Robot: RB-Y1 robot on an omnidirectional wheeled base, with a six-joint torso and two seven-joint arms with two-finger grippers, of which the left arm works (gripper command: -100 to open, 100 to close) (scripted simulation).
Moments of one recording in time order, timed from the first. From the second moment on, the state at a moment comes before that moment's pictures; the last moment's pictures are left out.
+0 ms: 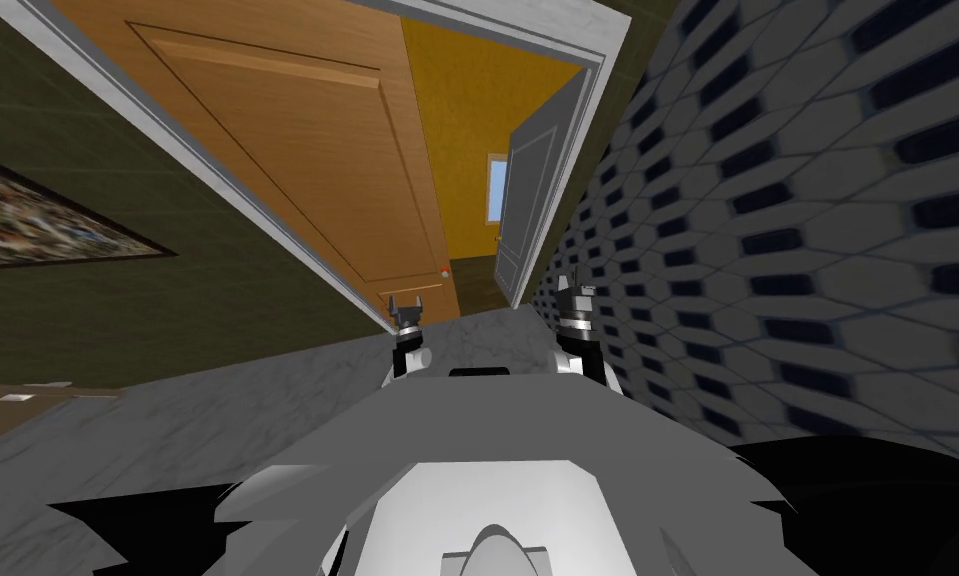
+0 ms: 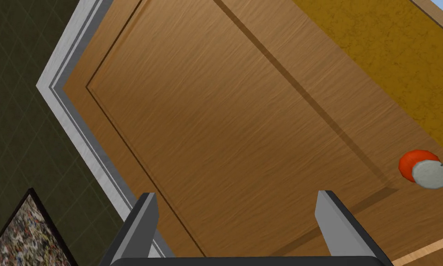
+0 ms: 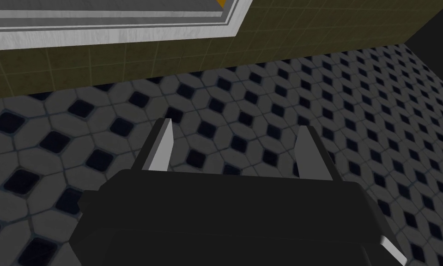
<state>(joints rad) 0.24 0.08 0.00 -1.58 0.41 -0.74 0.45</state>
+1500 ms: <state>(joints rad) 0.12 0.05 0.00 -1.20 0.56 -0.82 0.76</state>
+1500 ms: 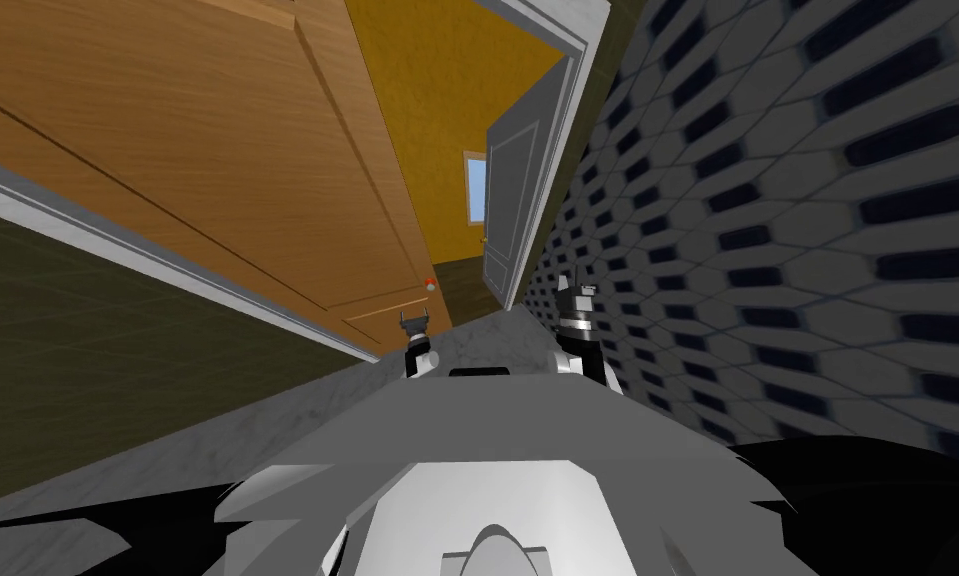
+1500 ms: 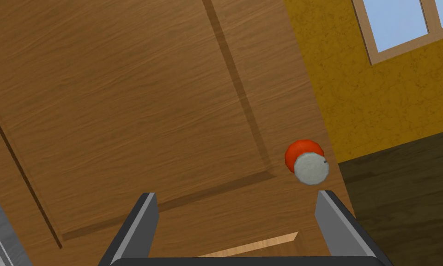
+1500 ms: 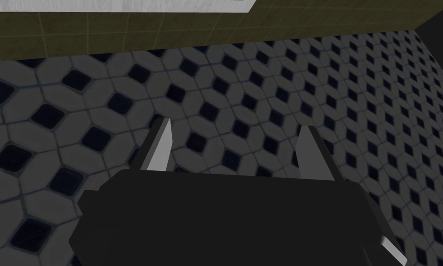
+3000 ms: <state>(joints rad) 0.01 -0.03 0.00 -0.87 0.68 -0.89 1.01</state>
